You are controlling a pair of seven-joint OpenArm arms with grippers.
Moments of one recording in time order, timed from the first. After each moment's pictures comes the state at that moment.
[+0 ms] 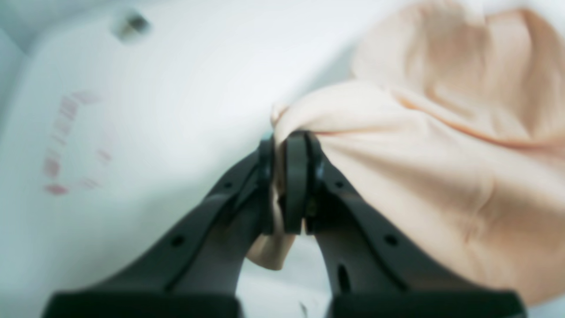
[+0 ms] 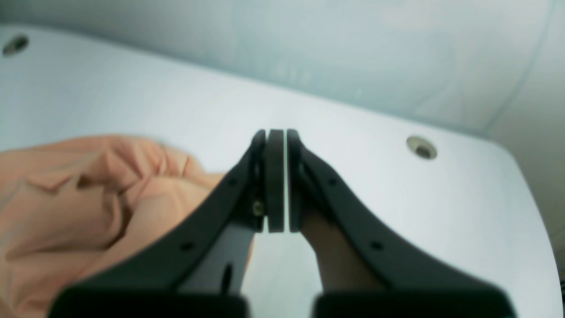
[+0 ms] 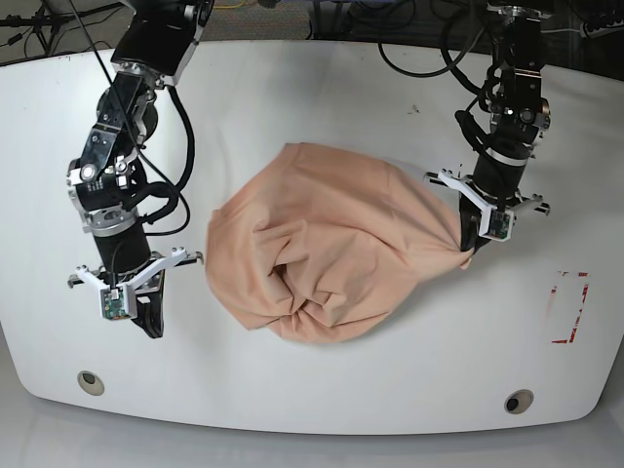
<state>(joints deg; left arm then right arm) 11.5 -14.0 -2.4 108.1 -5.9 -9.5 23.1 7.5 5.4 18.2 109.2 7.6 25.9 -36.2</state>
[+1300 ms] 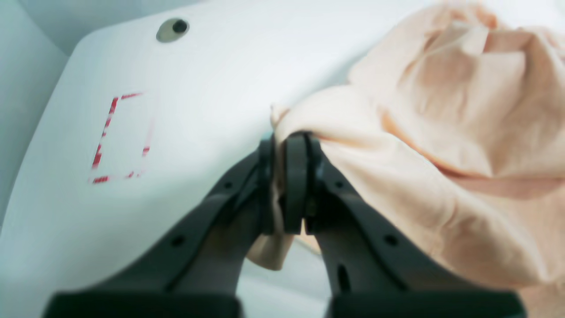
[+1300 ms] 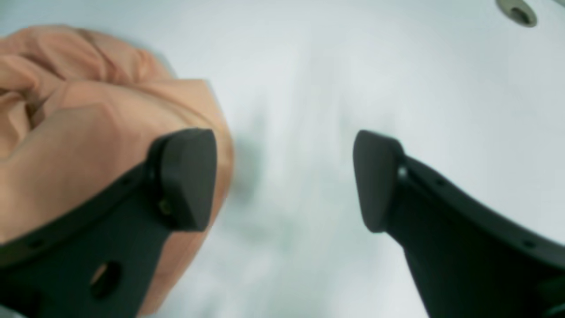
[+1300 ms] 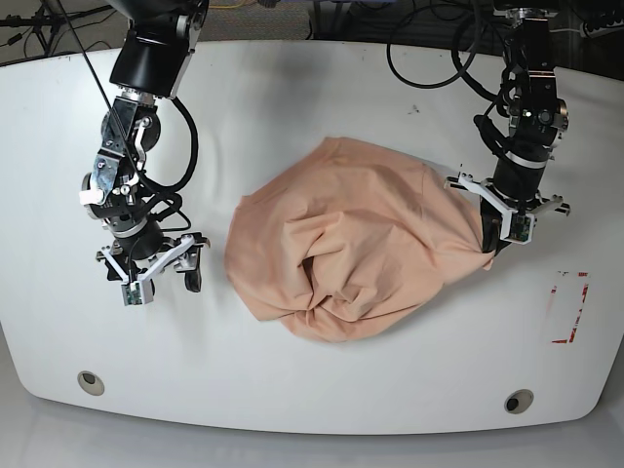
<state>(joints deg) 11.1 -13.1 -8.6 109.2 -5.5 -13.1 25.7 9.3 6.0 18.5 89.8 9.8 26.0 -40.8</state>
